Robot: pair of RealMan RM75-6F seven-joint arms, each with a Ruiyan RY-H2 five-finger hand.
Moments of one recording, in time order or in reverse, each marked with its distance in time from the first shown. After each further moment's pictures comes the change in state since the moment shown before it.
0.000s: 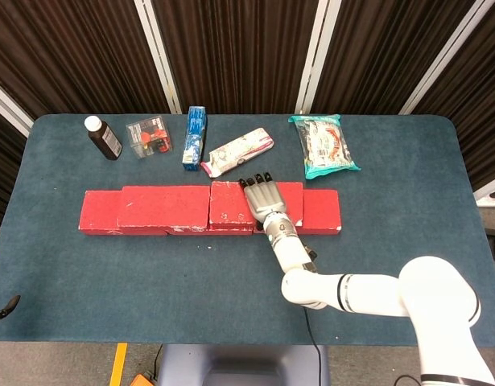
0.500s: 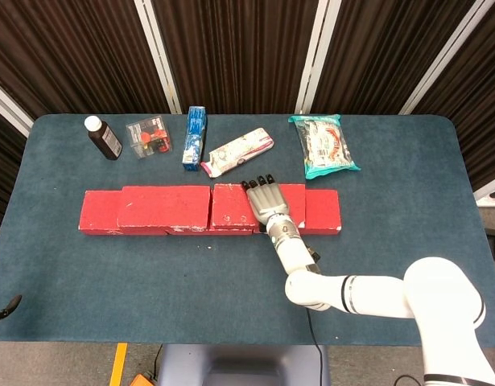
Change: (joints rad) left arm -0.004 -0.001 0.004 0.000 0.004 0.001 -0.002; right arm -0.027 0.006 0.003 -0.013 -0.017 -0.008 -0.004
